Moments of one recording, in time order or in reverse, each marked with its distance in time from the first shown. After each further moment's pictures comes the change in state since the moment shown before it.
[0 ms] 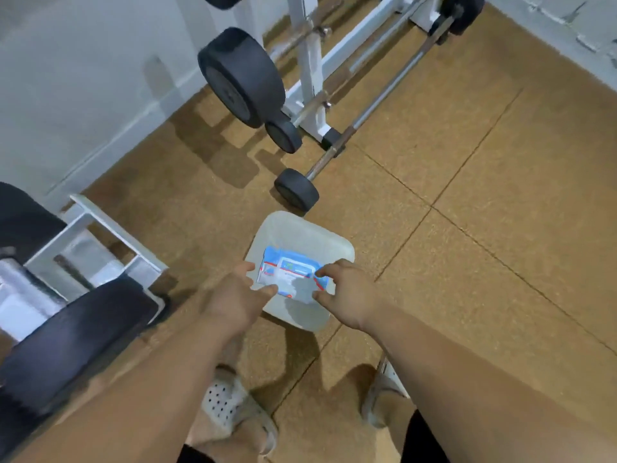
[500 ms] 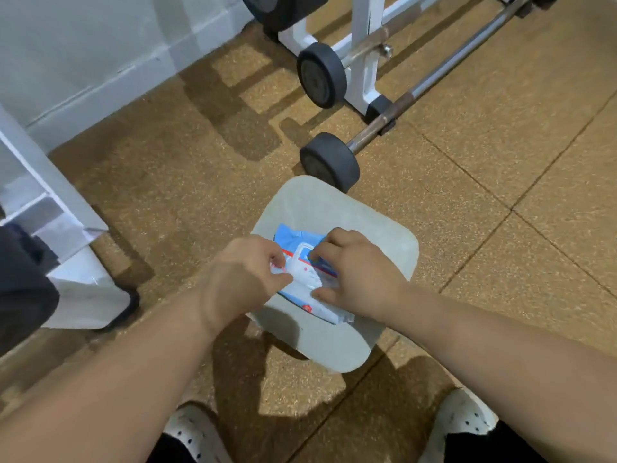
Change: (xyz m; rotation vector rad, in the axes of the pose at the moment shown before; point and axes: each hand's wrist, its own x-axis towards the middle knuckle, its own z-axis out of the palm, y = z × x) left_hand 0.164 -0.081 0.074 0.429 0.182 0.461; right_hand 0.164 0.065 0.121 -0.353 0.134 -0.482
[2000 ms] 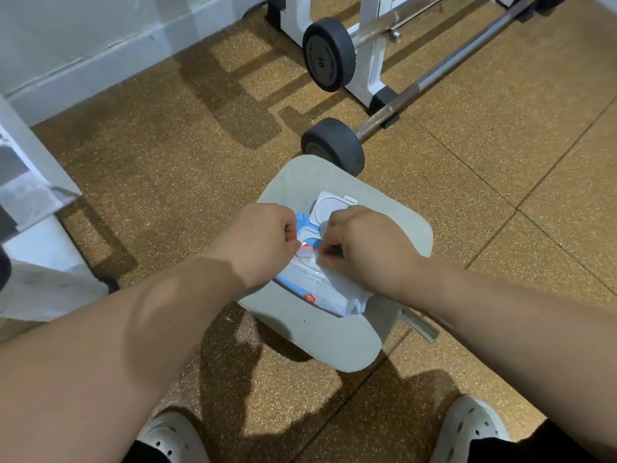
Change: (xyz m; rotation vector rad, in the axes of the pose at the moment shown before) left_hand 0.023 -0.001 0.015 -0.059 0.131 0.098; right_hand 0.017 0.007 0.011 -0.112 0.285 -0.163
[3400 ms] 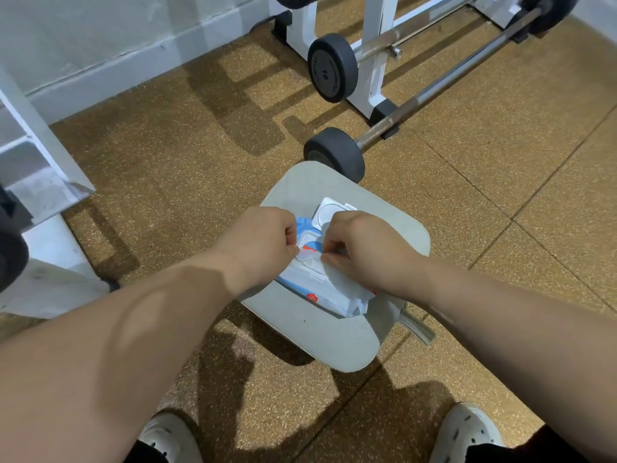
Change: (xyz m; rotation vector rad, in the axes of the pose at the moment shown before) left_hand -0.006 0.003 -0.003 0.029 0.007 -0.012; right_hand 0.000 -0.001 -0.012 0.156 -0.115 0.054
